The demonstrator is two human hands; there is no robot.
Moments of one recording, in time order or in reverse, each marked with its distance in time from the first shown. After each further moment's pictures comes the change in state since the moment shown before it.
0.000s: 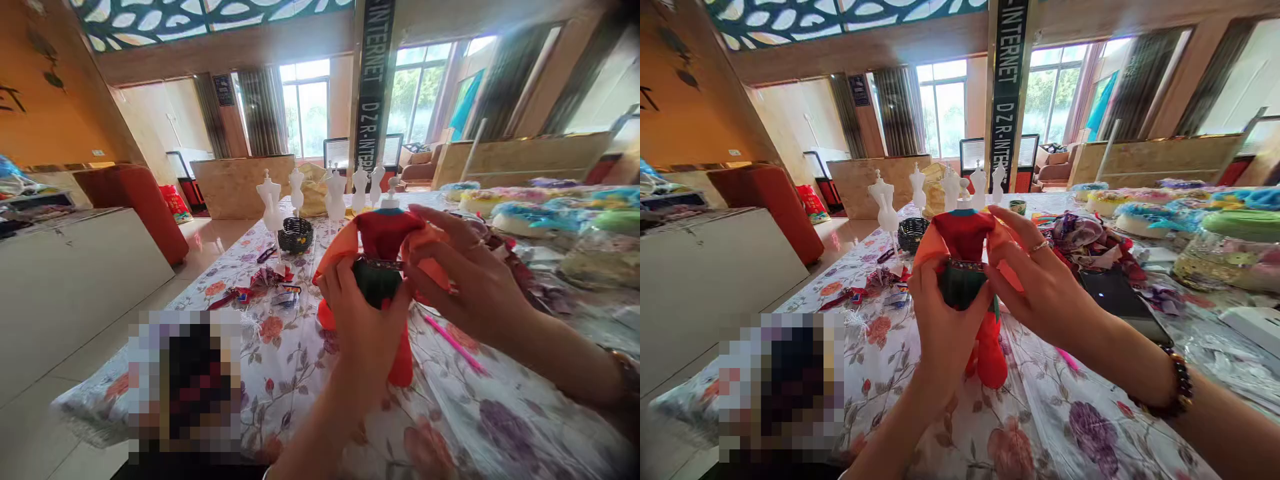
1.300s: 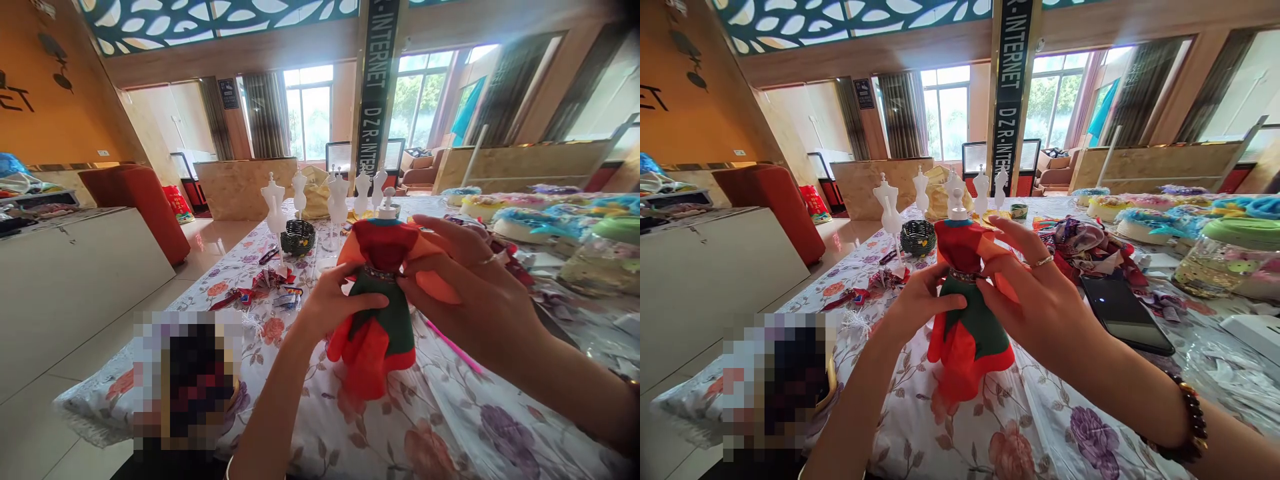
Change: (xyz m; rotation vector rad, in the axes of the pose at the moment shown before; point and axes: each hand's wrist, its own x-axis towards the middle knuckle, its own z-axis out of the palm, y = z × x) left_hand 0.050 -0.038 -0.034 -0.599 -0.793 -0.412; right_hand 0.004 -0.021 -0.002 -0.071 0.071 0.022
